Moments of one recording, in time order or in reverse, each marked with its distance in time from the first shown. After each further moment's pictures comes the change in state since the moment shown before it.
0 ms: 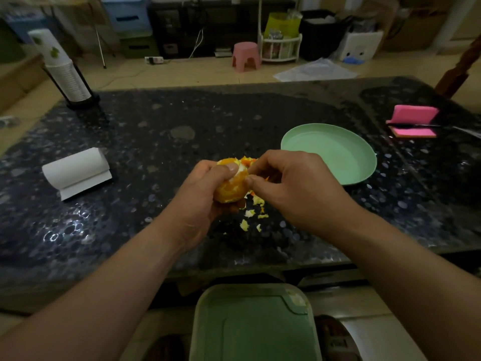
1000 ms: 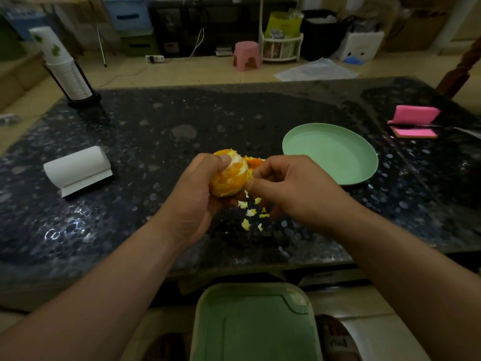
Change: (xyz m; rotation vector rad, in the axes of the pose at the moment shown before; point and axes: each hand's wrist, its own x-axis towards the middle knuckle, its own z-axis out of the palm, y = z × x) left_hand 0.002 0.002 -0.003 -0.116 0.004 0.067; right_hand 0.000 -0.008 -0.004 0.313 -0.205 0.264
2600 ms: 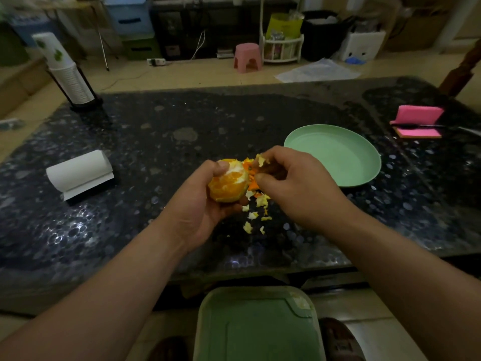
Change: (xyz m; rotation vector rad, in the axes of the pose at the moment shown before) left_hand 0.004 -0.002 -0.002 -0.117 -0.023 -0.157; right_hand 0.016 0.016 0.006 -0.151 0.197 -0.146
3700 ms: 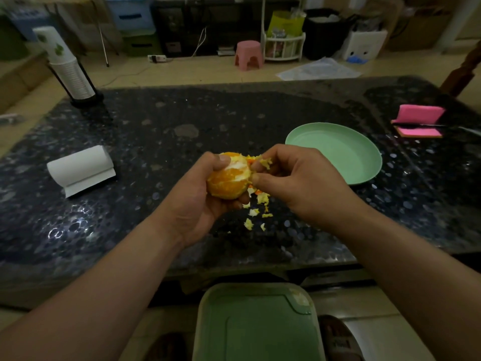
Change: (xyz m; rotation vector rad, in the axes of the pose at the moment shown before) left_hand -0.008 0.009 0.003 0.028 -0.089 0.035; right_hand -0.008 -0.011 -0.011 0.202 -0.098 -0.004
